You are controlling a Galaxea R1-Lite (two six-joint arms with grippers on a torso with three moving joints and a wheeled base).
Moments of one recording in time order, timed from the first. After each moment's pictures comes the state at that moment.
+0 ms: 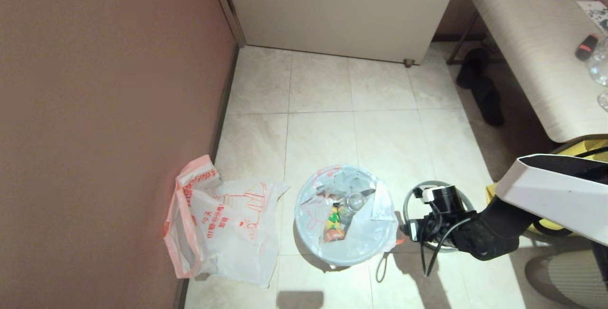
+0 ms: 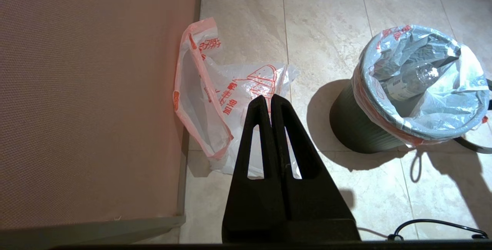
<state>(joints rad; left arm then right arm) 0.00 0.00 0.00 -0.04 0.02 -0.04 0.27 2.38 -0.97 -0.64 -0.14 0.16</state>
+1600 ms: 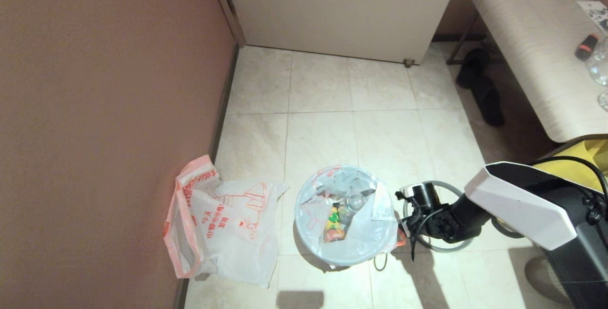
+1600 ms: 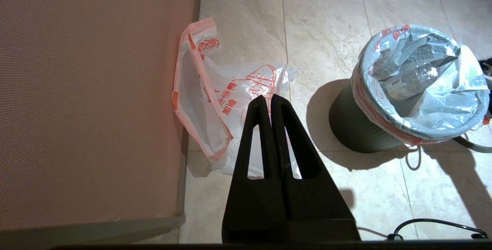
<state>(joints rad) 0.00 0.00 0.00 -0.04 0.02 -0.04 0.26 2.59 -1.32 -0.45 -0.33 -0.13</state>
